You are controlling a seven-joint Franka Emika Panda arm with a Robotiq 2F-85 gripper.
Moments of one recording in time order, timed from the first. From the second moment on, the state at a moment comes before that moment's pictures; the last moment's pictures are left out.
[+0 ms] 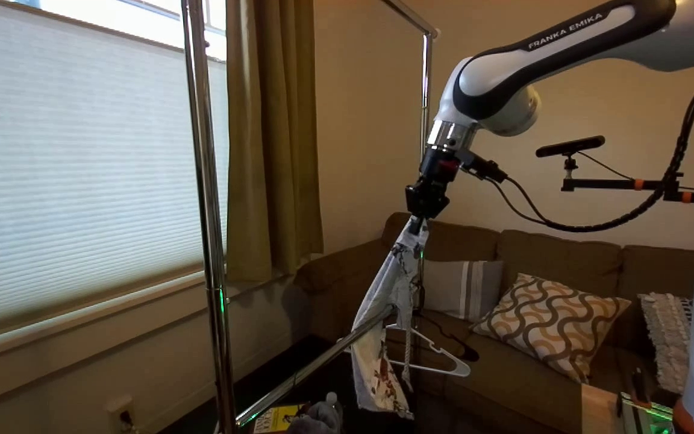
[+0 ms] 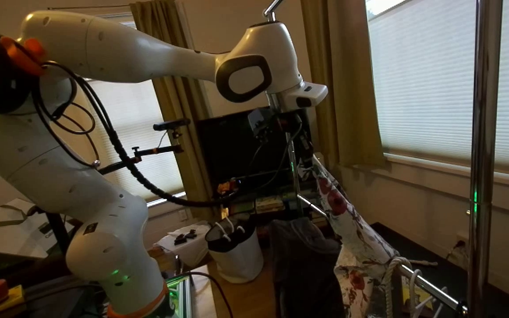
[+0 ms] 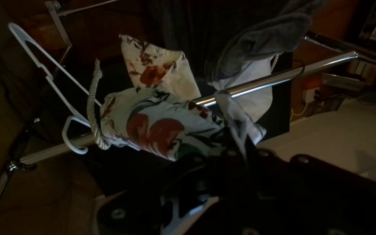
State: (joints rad) arm -0.03 -0.46 -0.09 -2.37 0.22 2.14 0.03
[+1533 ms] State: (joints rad) arm -0.05 -0.18 -0.14 -2.66 0.40 1.98 -0.13
